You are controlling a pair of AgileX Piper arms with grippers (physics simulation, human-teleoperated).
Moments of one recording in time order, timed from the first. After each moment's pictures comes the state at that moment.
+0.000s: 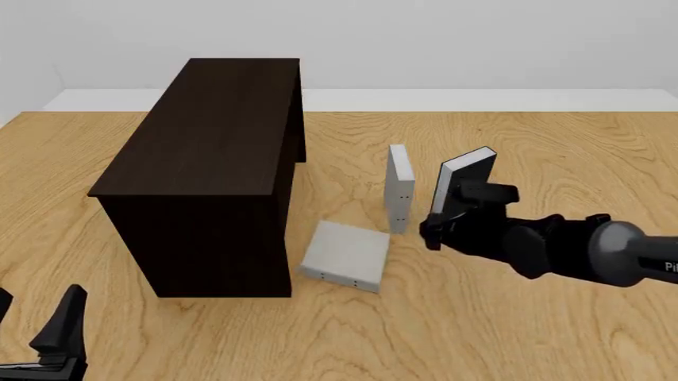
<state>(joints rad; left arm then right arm) 0.05 0.00 0.00 0.00 0.00 0.30 1.64 -0.77 -0.04 0.28</state>
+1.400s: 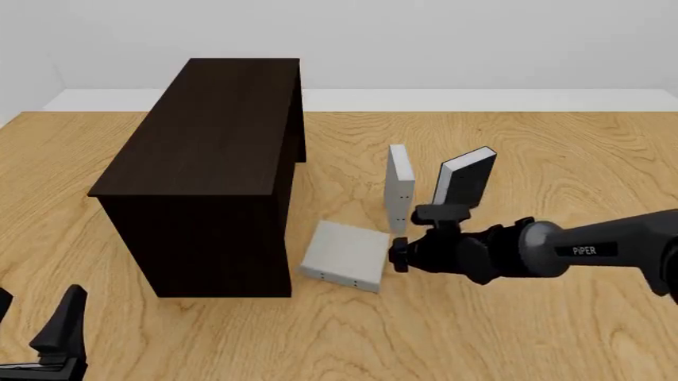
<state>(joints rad) 0.05 0.00 0.00 0.00 0.01 0.40 1.86 -0.85 -0.06 0.27</state>
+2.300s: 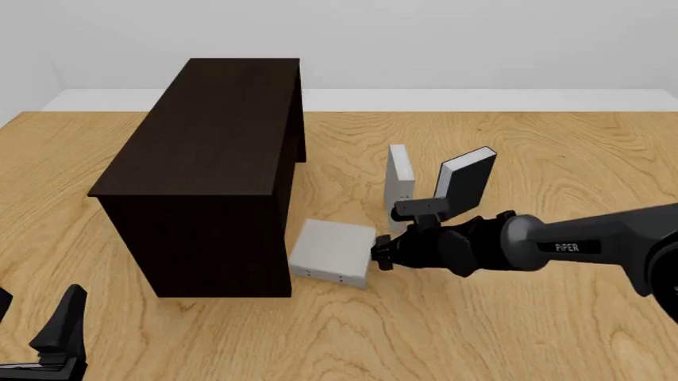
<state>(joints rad) 0.05 0.00 0.00 0.00 0.01 0.47 1.88 -0.93 0.01 0.26</state>
